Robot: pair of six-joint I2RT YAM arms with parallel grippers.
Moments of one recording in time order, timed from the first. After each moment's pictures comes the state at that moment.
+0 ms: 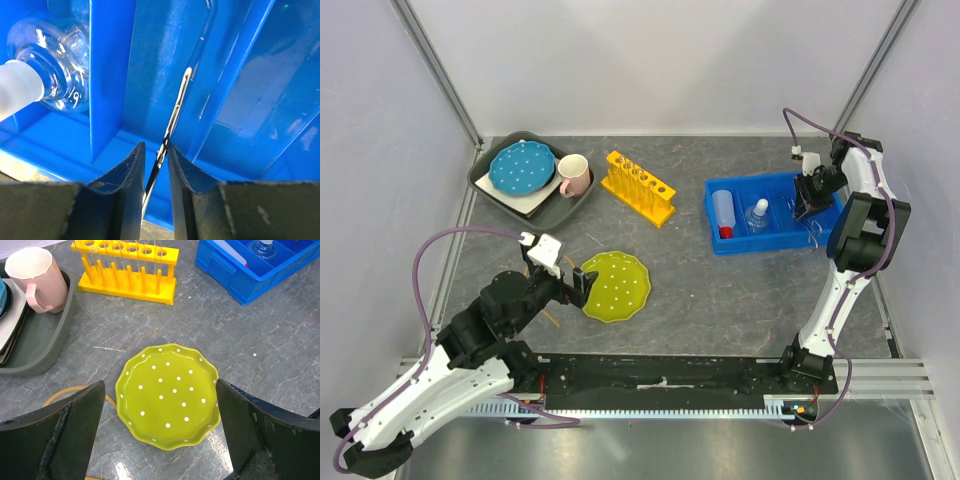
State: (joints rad) left arm -0.87 0.42 0.64 -0.46 -0.32 -0.11; right arm -0.30 2.17 1.89 -1.22 -0.39 -0.56
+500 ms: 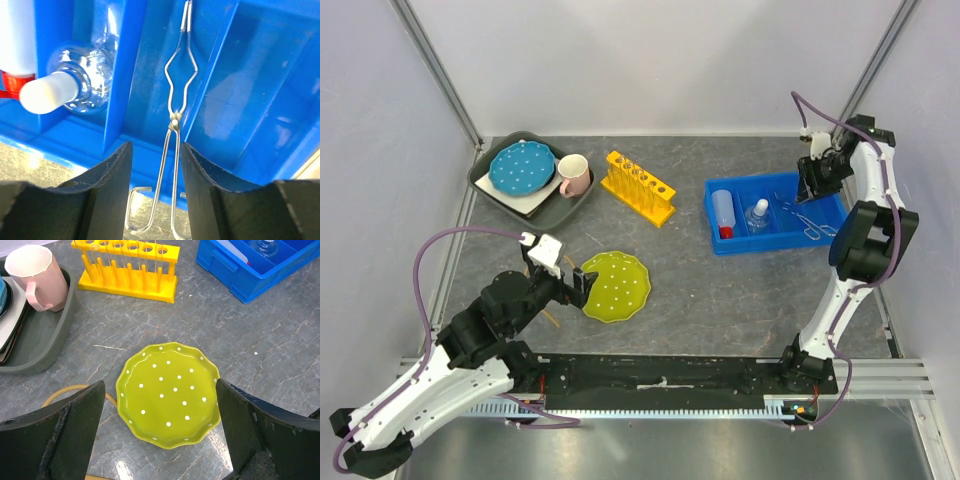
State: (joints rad) left arm -0.87 0.42 0.64 -0.47 -0.32 -0.11; right arm -0.30 2.09 1.93 -1.17 -0.40 -0.55
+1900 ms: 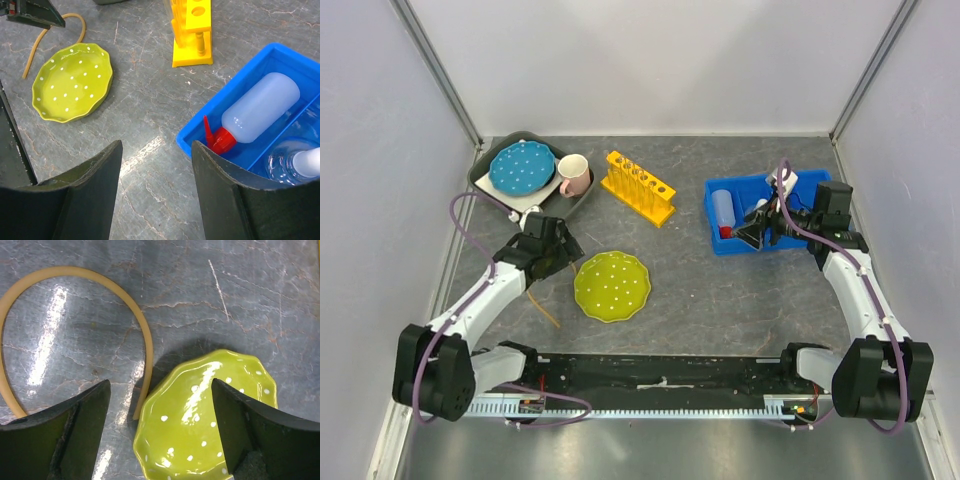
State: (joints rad) left arm -0.28 1.14 0.68 -0.44 -0.14 -0.74; right arm -0.09 1.15 0.84 -0.30 -1.00 -0.31
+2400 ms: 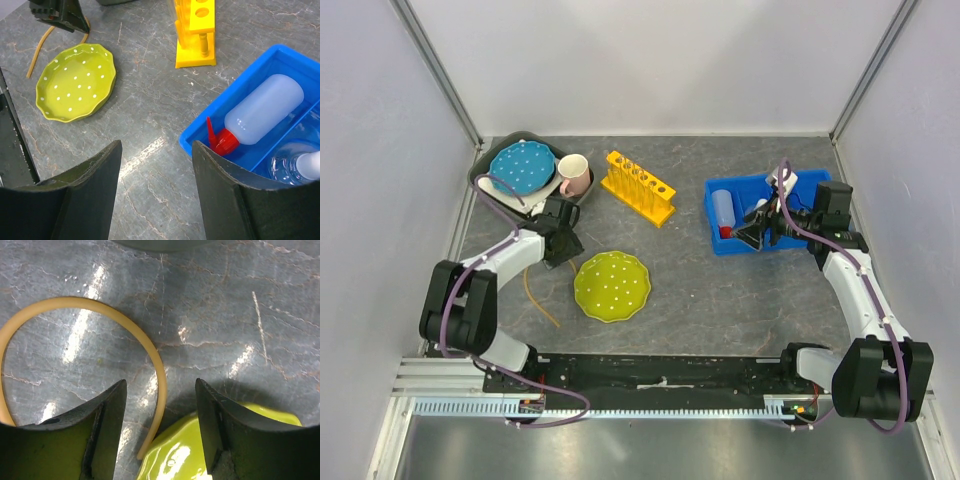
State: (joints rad) left arm -0.28 1.48 0.83 -0.45 -0.24 -0.75; right arm -0.09 1.15 0.84 -0.30 -1.01 -0.31
